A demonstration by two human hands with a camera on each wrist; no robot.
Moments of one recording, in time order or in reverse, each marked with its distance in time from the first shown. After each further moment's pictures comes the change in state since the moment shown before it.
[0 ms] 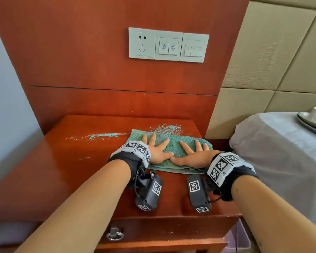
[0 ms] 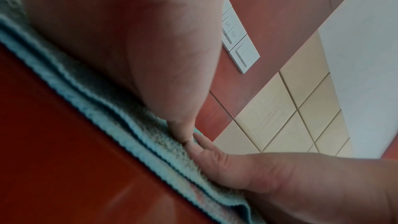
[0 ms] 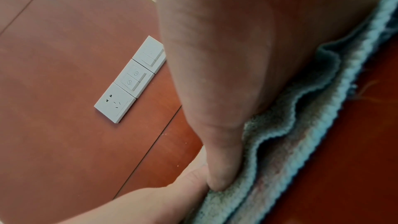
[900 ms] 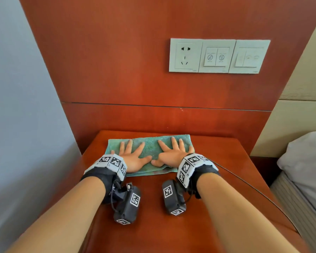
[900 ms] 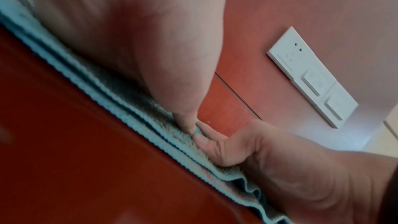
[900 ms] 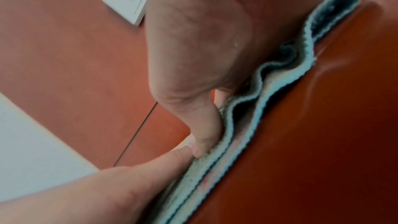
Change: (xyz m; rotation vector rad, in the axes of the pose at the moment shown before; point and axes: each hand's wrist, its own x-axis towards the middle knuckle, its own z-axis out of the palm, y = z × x) left_hand 0.027 -0.172 -0.040 -0.070 0.110 -0.279; right_hand 0.089 -0.185 -0.012 0.029 0.009 -0.161
